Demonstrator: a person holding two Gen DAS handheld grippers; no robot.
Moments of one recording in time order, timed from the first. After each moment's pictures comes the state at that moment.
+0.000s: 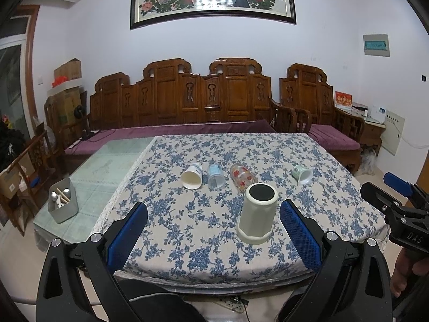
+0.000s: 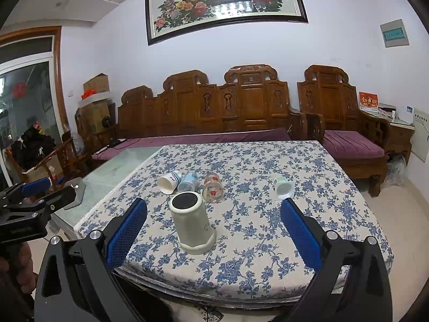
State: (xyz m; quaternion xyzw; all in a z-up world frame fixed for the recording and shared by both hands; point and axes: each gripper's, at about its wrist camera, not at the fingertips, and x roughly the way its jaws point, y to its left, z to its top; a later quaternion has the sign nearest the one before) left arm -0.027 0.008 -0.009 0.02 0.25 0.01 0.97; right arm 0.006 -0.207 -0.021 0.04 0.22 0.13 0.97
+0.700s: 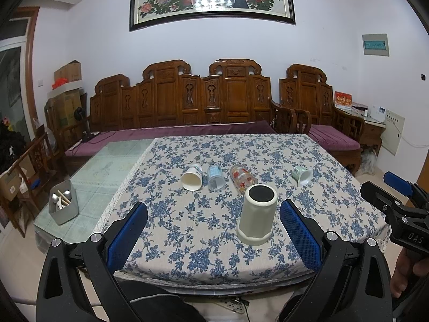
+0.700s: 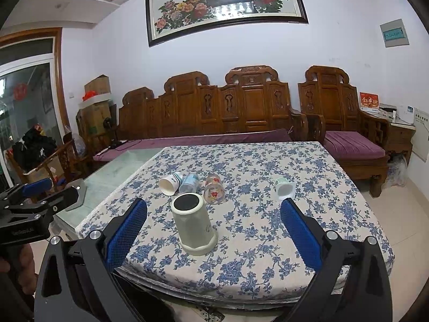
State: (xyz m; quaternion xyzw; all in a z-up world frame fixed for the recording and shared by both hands) left arm -0.029 0.008 -0.008 0.02 0.25 0.01 0.97; right arm 0.005 -0.203 -0.019 0.04 0.22 0.13 0.97
